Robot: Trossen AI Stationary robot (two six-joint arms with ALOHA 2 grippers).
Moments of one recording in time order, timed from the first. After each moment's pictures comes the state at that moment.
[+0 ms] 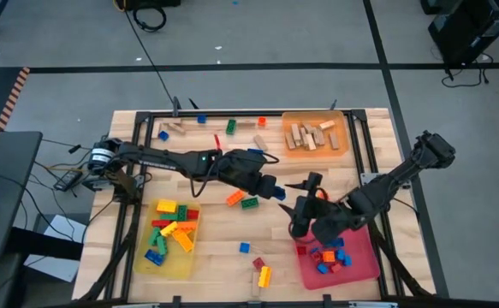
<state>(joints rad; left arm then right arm) -0.05 1.71 1.40 -0.09 0.13 -1.18 0.56 1.41 1.11 -0.53 0.92 0.26</state>
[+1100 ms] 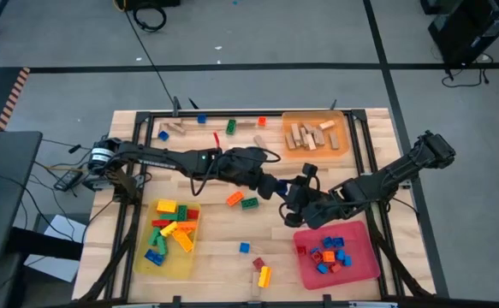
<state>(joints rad) -0.03 1.71 1.40 -0.10 -0.01 -0.95 0.46 1.41 1.11 -0.51 0.84 0.27</state>
